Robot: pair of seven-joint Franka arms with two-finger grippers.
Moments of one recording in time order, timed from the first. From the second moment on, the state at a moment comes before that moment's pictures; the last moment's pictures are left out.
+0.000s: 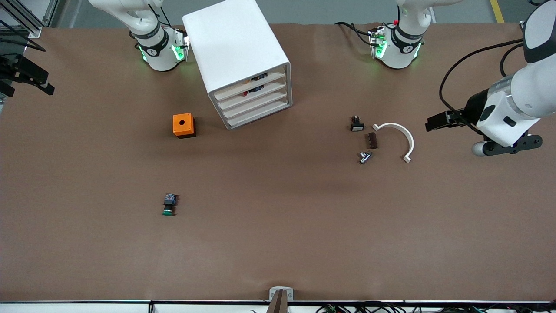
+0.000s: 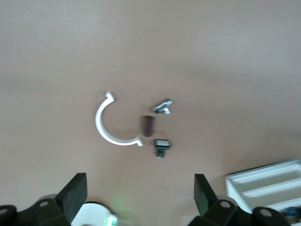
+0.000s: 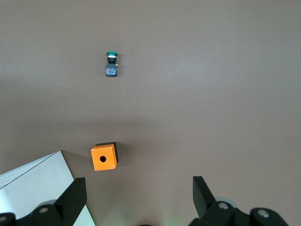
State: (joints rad) left arm 0.04 0.17 -0.21 -1.43 -0.09 1.42 -0.31; right arm 0.01 -0.12 -0.07 -1.59 0.02 1.47 -0.07
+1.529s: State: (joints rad) left arm -0.05 -0.16 -0.03 -1.71 -0.05 1.60 -0.19; right arm 0.01 -0.12 -0.07 -1.59 0.02 1.47 -0.07
